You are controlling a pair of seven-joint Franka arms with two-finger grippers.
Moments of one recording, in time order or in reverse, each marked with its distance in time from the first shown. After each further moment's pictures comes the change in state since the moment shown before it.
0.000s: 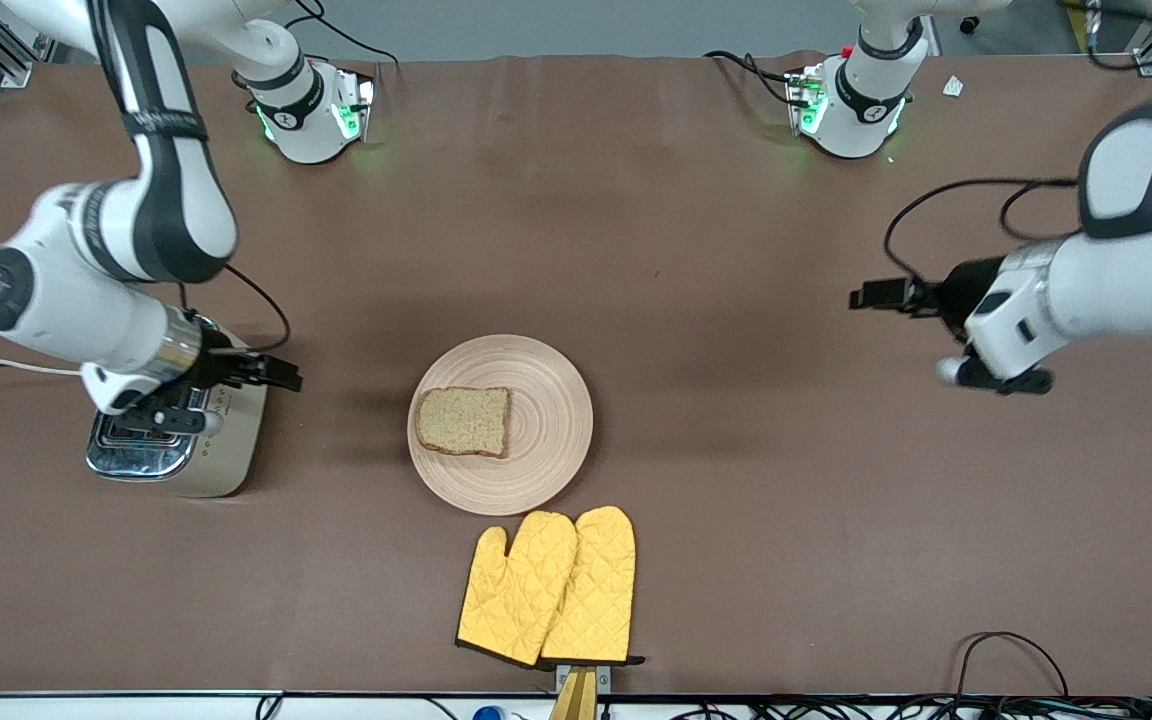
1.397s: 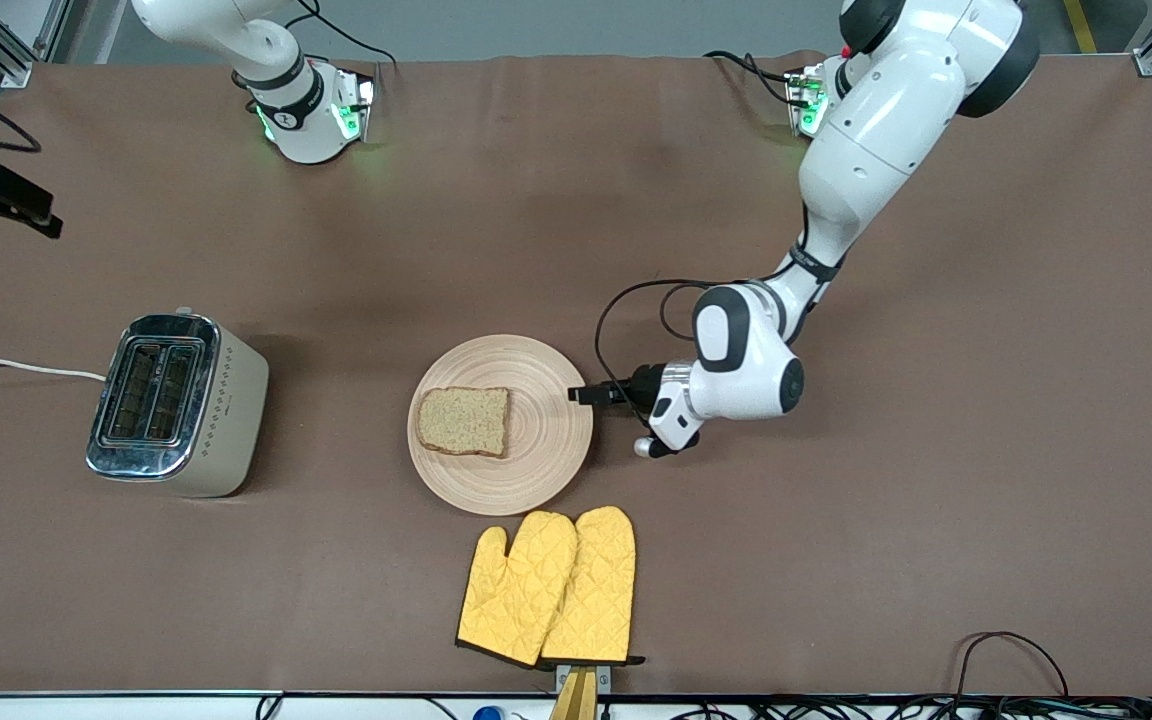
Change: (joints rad) left arm -0.289 0.567 -0.236 -0.010 -0.545 0.883 0.066; right arm -0.005 -0.326 -0.088 0.266 -0.363 -0.525 -0.035
